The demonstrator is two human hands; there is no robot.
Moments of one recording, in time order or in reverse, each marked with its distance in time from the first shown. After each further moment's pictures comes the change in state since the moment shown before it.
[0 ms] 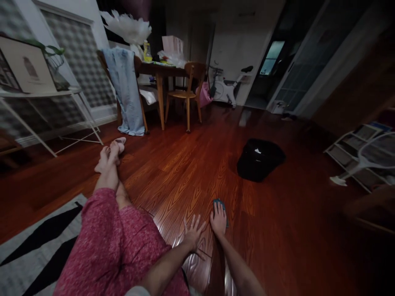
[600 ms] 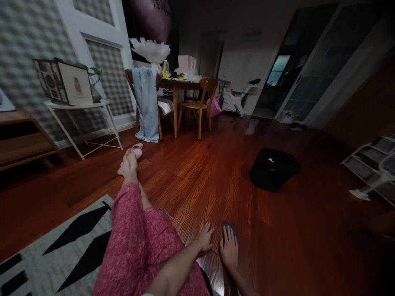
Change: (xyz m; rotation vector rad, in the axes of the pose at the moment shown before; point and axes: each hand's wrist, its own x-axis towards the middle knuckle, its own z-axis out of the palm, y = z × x) left_hand -0.007 -0.024 -0.017 0.300 0.083 0.076; right_hand -0.092 -0.034 0.009 -0.111 -0.026 -0.011
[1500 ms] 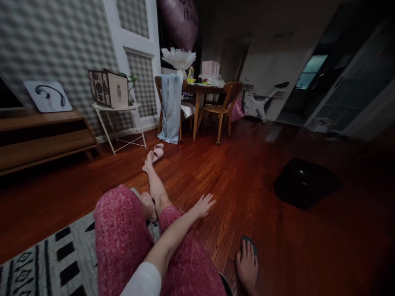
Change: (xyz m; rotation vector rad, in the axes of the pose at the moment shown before) left_hand -0.032 -0.056 -0.182 0.461 0.196 0.122; right_hand -0.015 -0.020 0.002 0.041 0.070 0.100
